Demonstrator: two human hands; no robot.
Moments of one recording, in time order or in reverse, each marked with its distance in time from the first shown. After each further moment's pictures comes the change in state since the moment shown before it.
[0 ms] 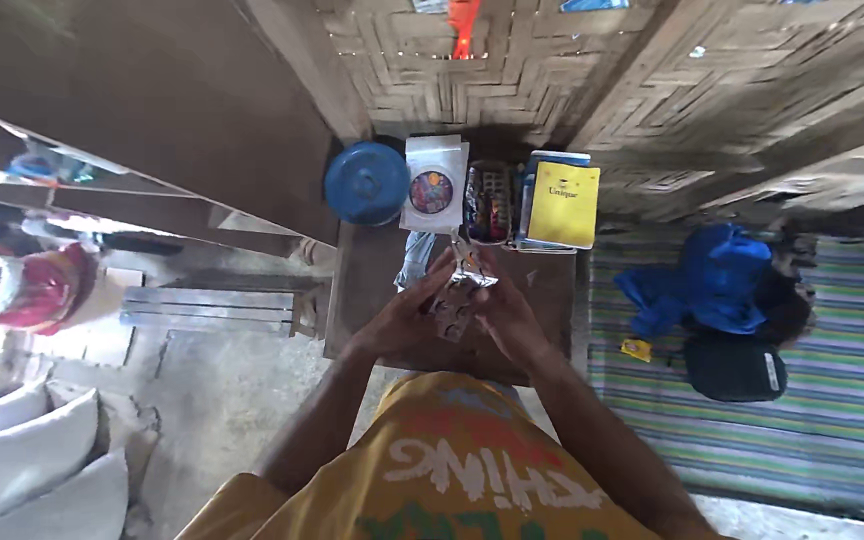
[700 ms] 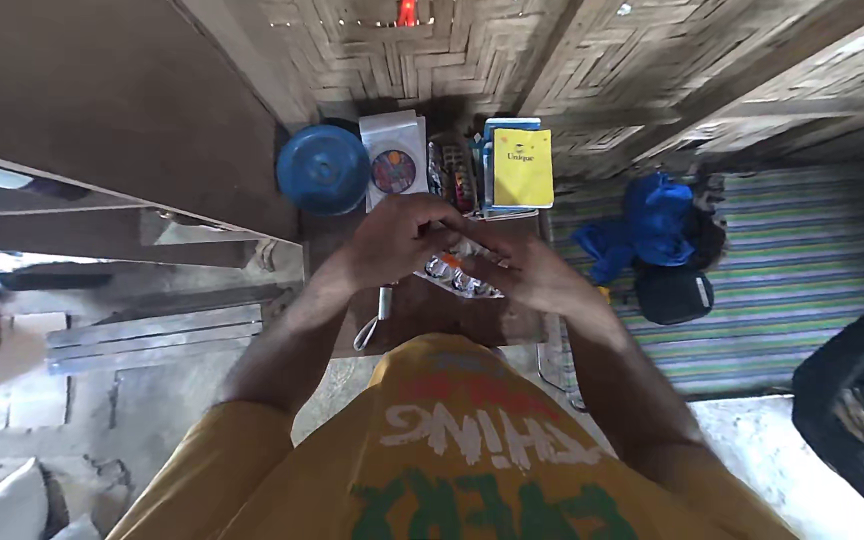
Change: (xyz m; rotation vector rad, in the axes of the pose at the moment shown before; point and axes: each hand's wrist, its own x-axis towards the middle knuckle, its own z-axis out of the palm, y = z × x) left_hand 0.062 0.093 -0.048 0.414 -0.124 0.312; right_hand -0.021 -0.116 0.020 -0.944 -0.130 -0.215
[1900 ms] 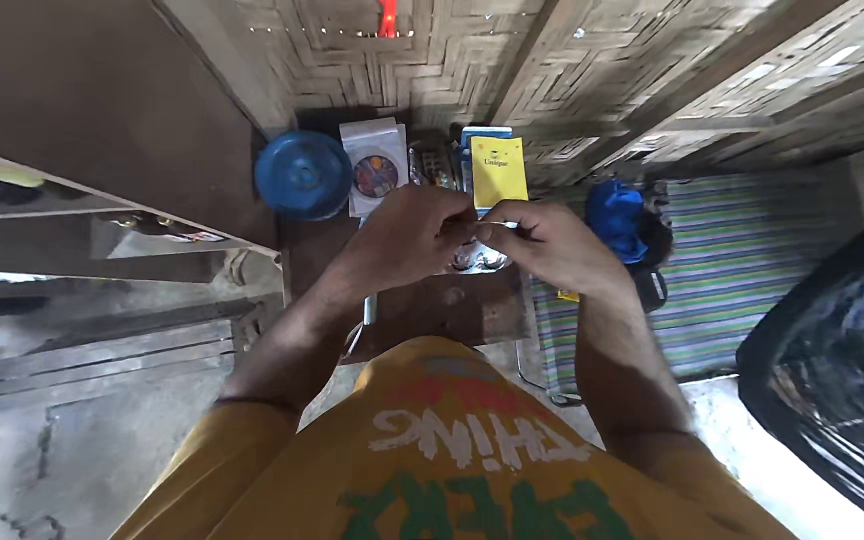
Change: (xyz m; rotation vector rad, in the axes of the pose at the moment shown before) left_hand 0.007 0.038 -0.001 0.177 -0.015 0.003; right_hand -0.002 -0.029 -0.033 -0.093 0.090 0.050
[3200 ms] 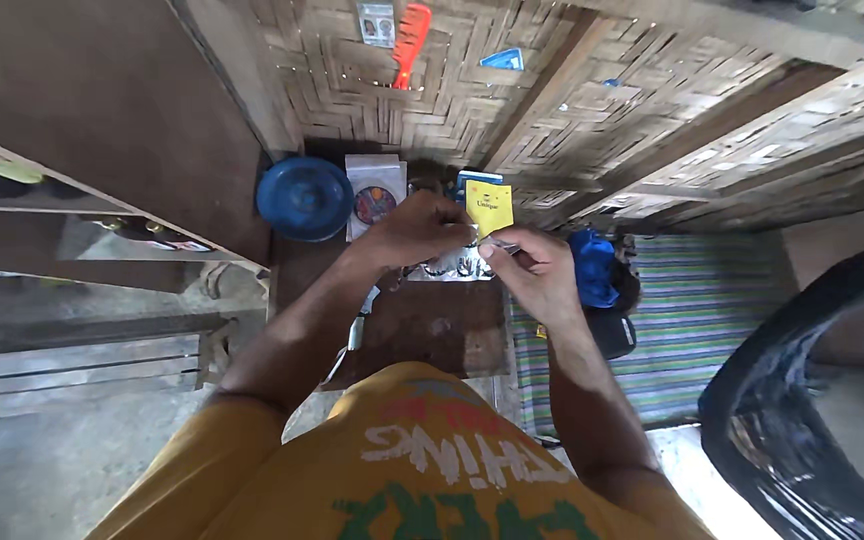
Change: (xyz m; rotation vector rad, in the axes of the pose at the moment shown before) left_hand 0.029 -0.034 -0.010 -0.623 -0.044 -0.087; right_hand 0.002 -0.001 0.022 0.080 0.380 -0.155
